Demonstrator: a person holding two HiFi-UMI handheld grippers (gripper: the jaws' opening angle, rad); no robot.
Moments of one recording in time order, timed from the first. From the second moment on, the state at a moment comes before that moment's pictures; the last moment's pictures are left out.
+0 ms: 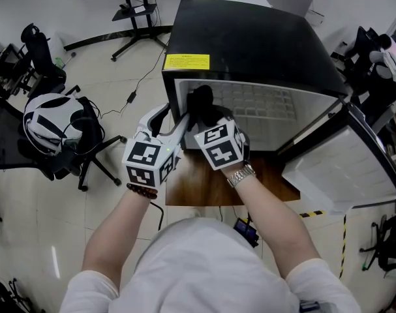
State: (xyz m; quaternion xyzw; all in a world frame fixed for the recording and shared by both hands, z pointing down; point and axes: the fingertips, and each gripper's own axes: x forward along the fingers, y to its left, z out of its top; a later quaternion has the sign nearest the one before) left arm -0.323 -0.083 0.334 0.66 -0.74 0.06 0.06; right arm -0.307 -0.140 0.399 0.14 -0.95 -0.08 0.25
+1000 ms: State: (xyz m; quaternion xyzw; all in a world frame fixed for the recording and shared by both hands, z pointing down) left arm -0.323 -0.083 0.333 0.66 -0.74 0.06 0.06; right arm -0.301 -0.149 0.406 0.14 -0.96 -0.01 0.25
